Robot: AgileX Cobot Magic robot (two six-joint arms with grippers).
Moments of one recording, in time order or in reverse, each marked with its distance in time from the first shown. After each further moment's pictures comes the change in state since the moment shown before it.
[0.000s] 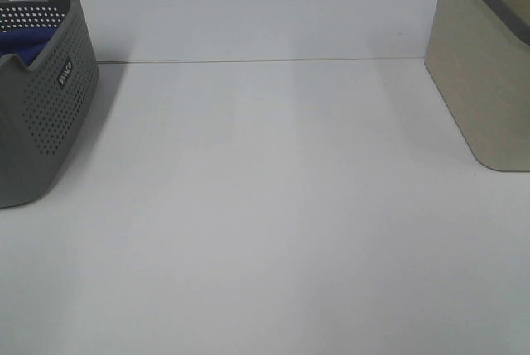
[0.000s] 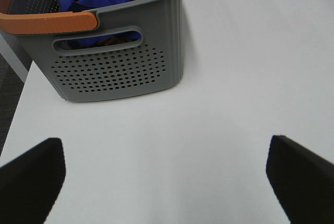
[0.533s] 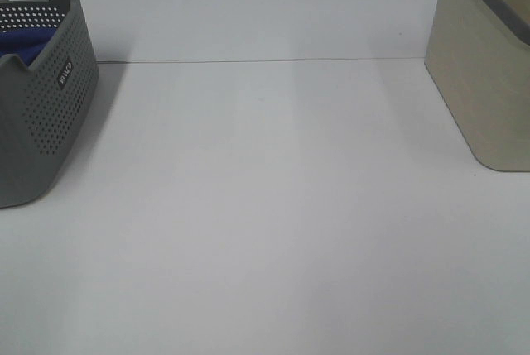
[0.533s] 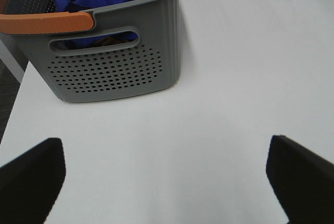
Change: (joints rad) left arm 0.000 0.000 0.000 -0.011 0.000 0.000; right arm 0.000 0.000 0.000 0.000 0.000 0.000
